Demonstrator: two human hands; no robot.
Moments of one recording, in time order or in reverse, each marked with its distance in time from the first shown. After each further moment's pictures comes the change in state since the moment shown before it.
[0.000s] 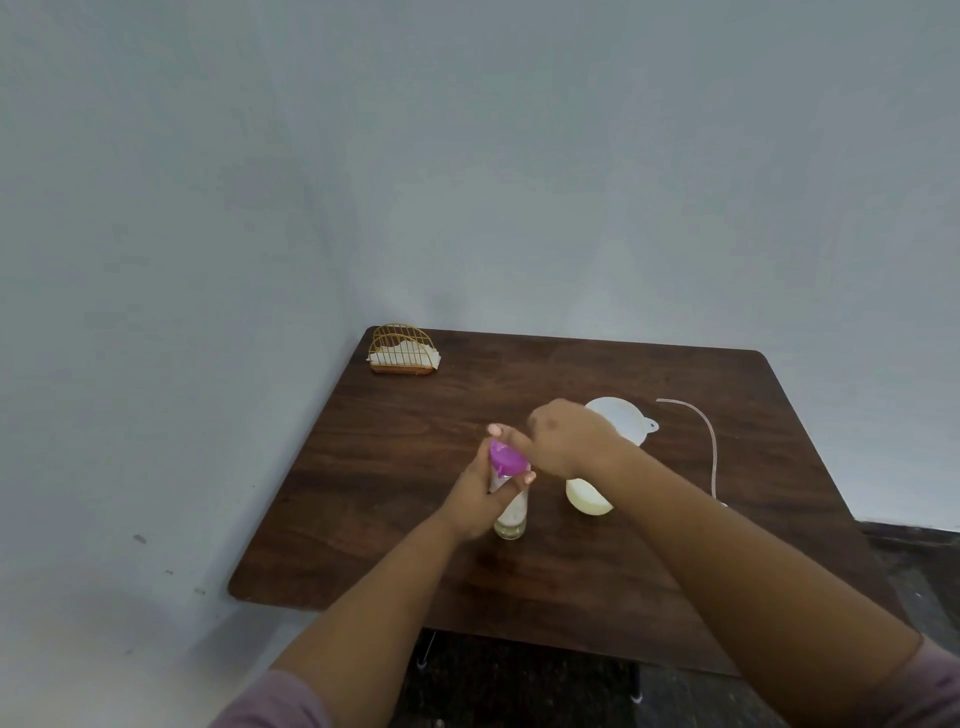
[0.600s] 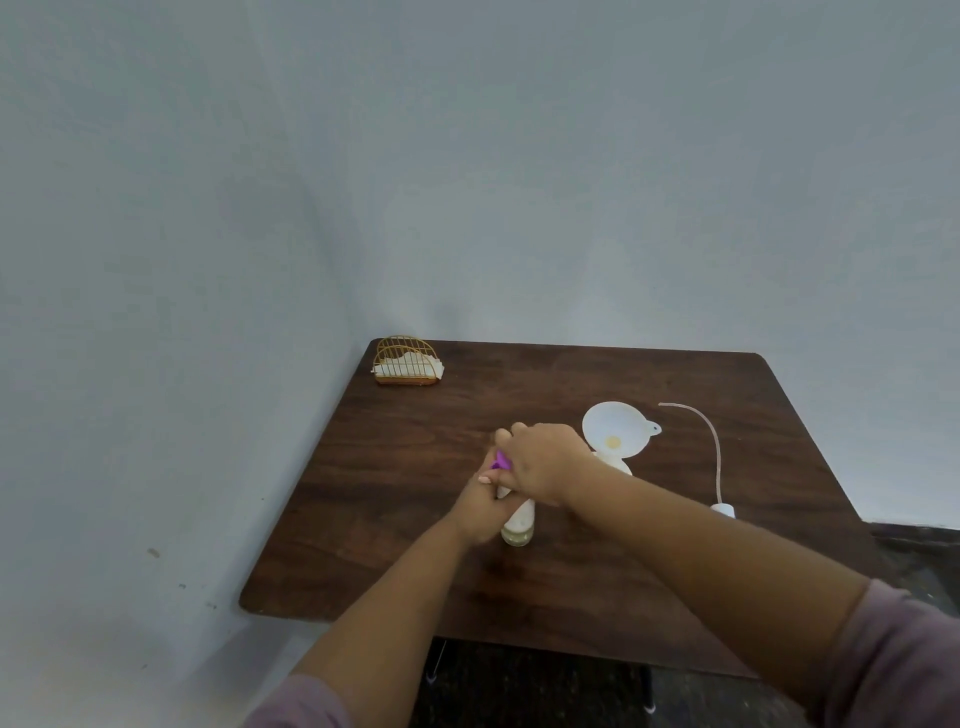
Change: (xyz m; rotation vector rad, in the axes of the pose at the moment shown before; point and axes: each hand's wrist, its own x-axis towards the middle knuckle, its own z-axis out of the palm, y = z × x) left_hand 0.000 -0.005 -0.002 -0.052 -0.002 0.011; right_hand 0.014 -0.014 0.032 -0.362 0.085 -0.189
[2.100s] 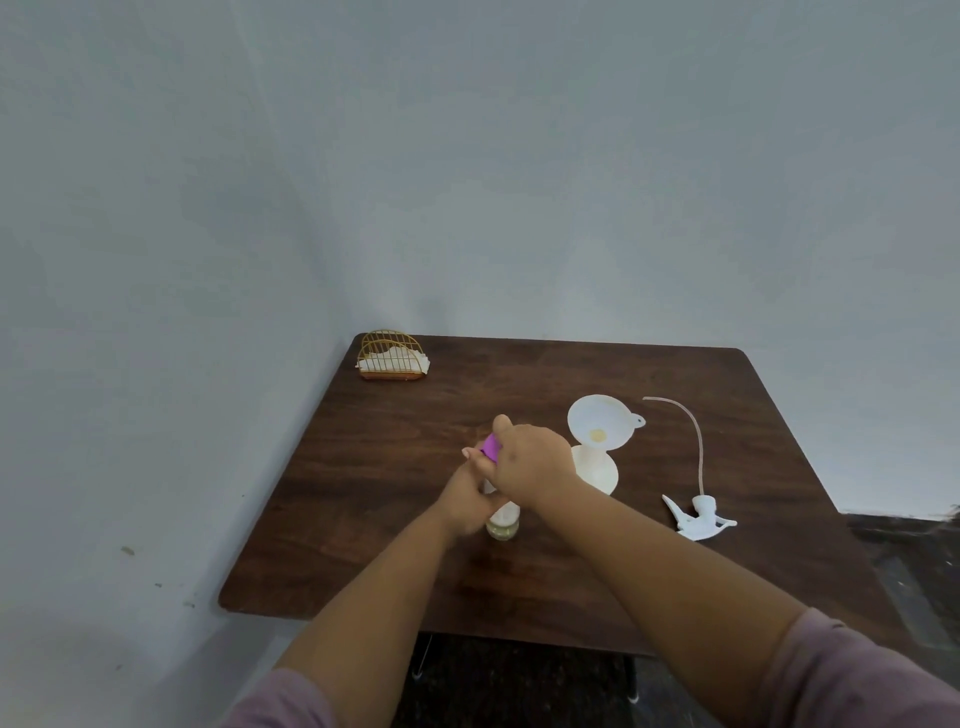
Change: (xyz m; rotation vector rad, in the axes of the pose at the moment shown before) left_hand 0.001 0.002 -0.004 0.071 -0.053 -0.011; right_hand -0.001 -0.011 0.027 0.287 0.158 0.340
